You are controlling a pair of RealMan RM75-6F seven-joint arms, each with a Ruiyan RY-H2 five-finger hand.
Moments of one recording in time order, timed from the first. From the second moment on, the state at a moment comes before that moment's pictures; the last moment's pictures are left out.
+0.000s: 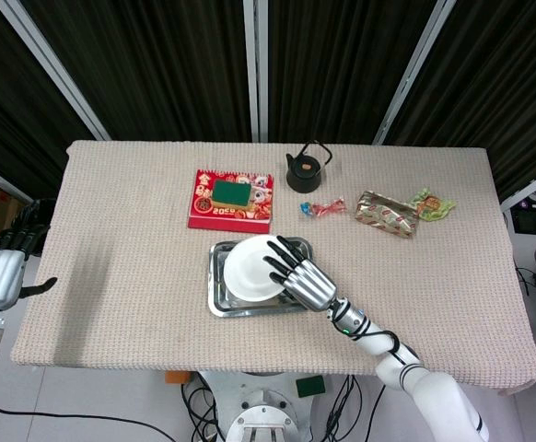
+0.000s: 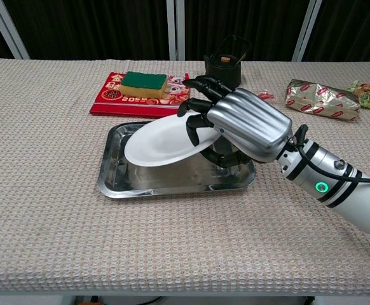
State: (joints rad) left arm -0.23 -1.21 -0.09 -1.31 1.42 1.35 -0.13; right arm 0.71 -2.18 -0.03 -0.33 -1.80 1.49 0.25
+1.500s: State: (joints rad) left arm -0.23 -1.19 -0.09 -1.36 1.42 1.35 -0.09; right arm 0.74 -1.71 -0.02 -1.27 -1.58 1.04 -0.02
